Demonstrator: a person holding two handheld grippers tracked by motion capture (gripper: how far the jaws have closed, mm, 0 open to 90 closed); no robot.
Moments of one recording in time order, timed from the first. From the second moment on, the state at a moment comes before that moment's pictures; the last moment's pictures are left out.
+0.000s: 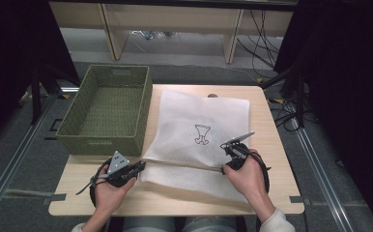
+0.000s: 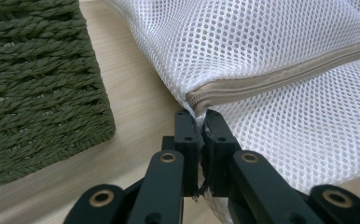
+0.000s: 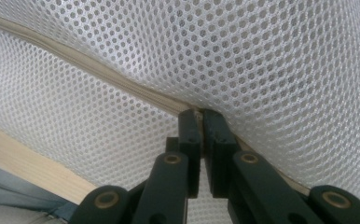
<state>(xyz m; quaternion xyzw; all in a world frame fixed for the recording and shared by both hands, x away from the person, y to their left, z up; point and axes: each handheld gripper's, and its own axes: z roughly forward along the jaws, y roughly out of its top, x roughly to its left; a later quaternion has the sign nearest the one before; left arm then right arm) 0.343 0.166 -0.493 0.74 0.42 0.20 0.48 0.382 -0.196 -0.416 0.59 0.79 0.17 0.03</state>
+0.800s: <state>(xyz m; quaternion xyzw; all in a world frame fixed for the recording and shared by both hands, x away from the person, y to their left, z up) 0.343 0.166 -0.493 0.74 0.43 0.20 0.48 0.381 -0.209 -0.416 0.59 0.78 0.17 0.02</state>
